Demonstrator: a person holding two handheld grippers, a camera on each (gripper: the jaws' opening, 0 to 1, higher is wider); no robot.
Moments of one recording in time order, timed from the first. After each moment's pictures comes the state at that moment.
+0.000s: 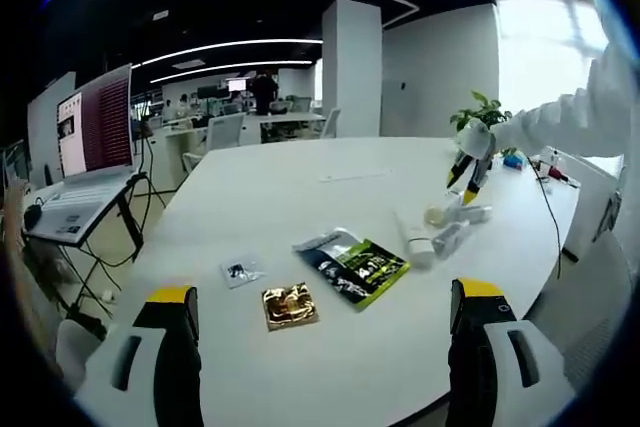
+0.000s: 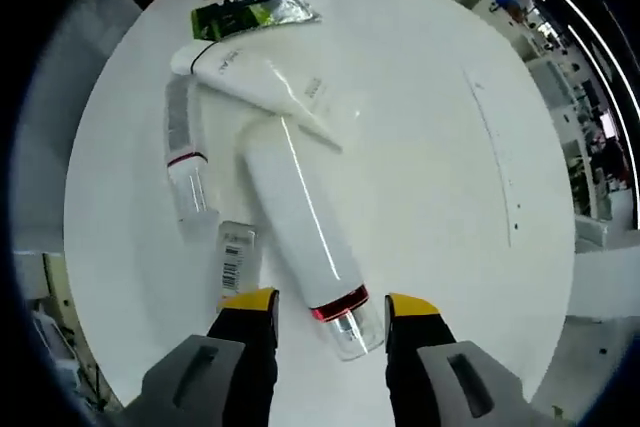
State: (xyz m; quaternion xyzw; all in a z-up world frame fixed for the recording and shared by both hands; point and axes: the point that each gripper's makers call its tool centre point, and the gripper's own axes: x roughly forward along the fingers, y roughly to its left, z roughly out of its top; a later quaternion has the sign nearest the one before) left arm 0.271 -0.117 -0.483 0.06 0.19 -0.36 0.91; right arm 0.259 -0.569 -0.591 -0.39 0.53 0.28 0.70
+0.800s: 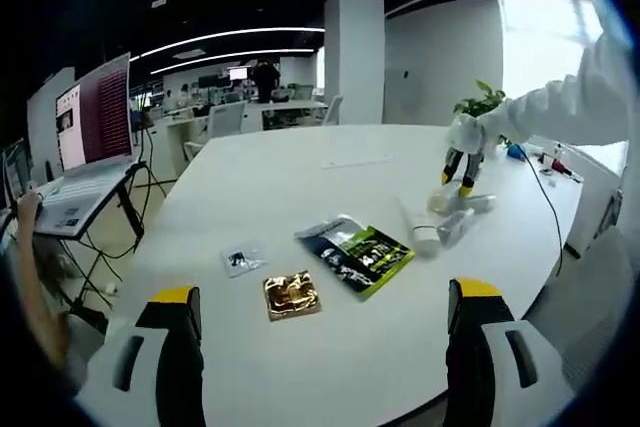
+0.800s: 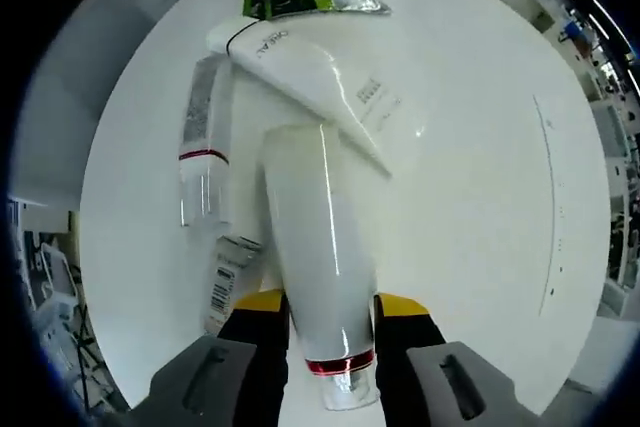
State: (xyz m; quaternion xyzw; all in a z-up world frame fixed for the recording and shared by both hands) left arm 0.273 -0.116 -0.496 0.08 0.22 -0.36 0.91; right arm 0.270 -0.549 -0.620 -0.39 0.53 0.41 0.63
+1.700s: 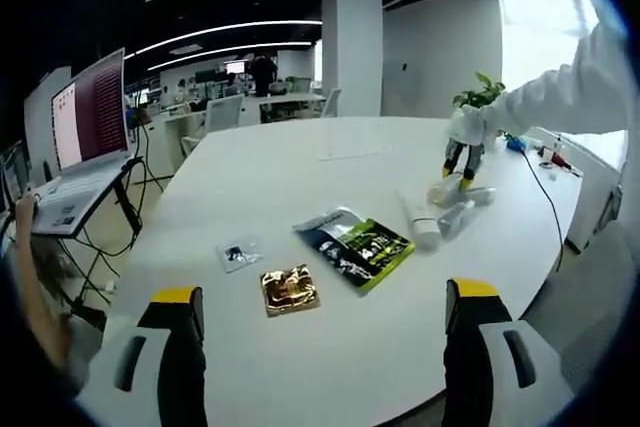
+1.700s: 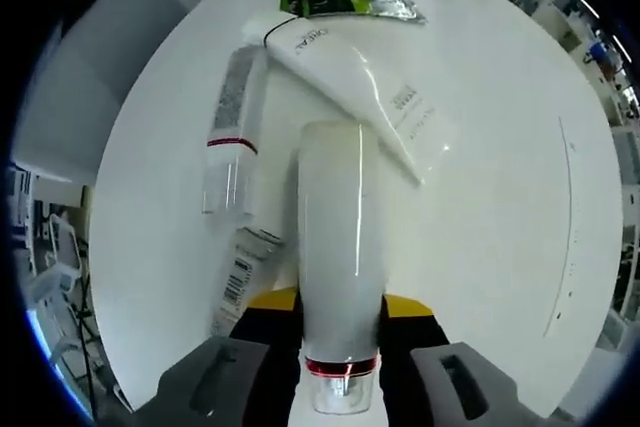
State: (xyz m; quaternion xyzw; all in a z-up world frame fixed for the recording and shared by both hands) left arm 0.273 -0.119 -0.504 0.08 0.23 -0.36 0.90; right arm 0.259 -0.545 -0.625 -0.41 0.52 0.46 0.60
